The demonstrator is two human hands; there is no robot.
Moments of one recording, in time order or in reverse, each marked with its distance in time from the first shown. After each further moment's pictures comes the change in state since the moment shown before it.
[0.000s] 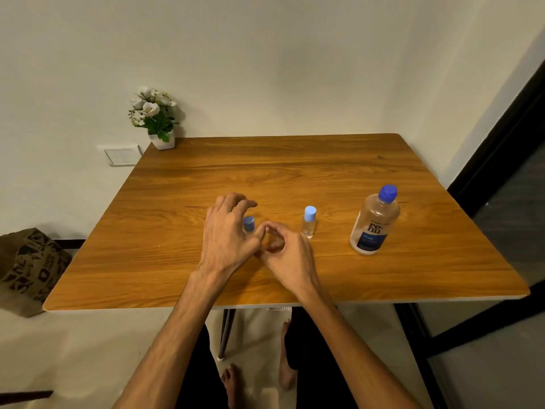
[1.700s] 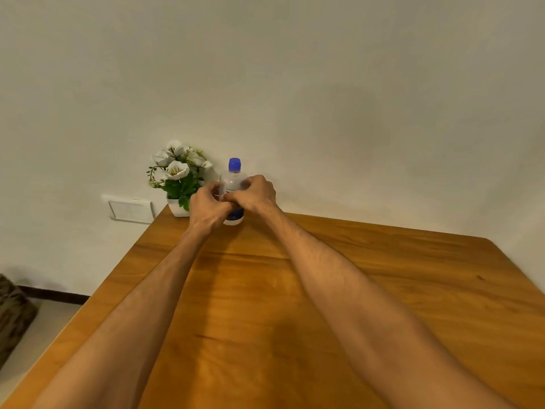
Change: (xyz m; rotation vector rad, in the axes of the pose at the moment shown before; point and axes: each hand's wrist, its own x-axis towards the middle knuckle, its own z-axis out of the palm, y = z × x) left_hand 0.288 -0.245 0.057 -0.392 0.137 -0.515; right_hand 0.416 -0.111 0.173 -0.181 -0.183 0.013
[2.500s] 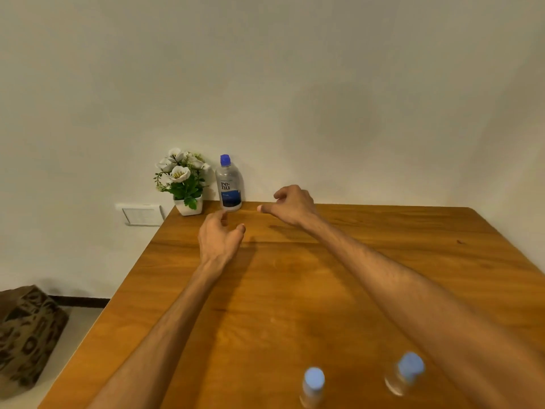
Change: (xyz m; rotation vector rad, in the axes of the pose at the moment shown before) left_hand -0.112 0.015 -0.010 0.090 -0.046 -0.020; right_hand -0.093 0.052 -0.076 -0.105 0.011 0.061
